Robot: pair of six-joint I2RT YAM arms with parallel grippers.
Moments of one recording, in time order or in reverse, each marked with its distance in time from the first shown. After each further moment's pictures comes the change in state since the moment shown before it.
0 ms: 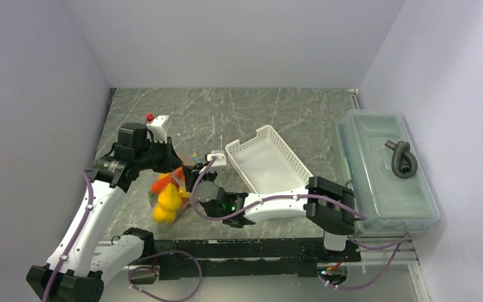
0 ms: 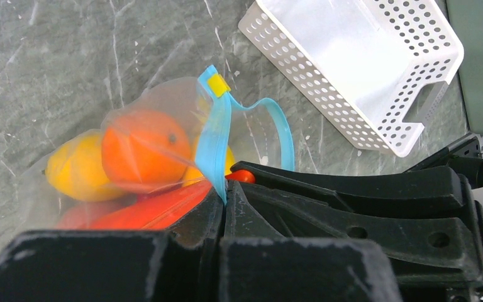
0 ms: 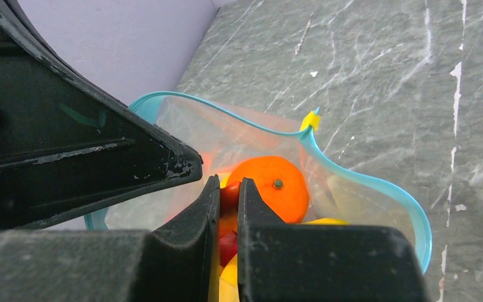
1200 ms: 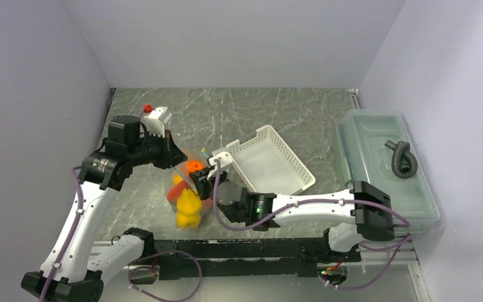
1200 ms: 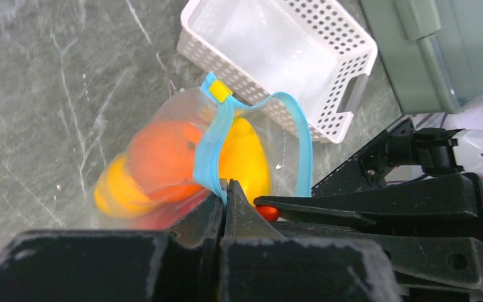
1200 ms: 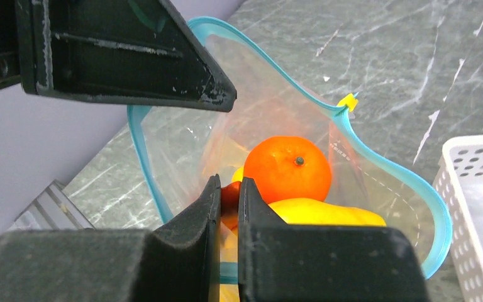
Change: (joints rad) left arm -0.004 -0.010 0.119 -0.050 0.133 -0.002; right arm 0.046 -0.273 -0.086 -0.188 -0.162 -0.241
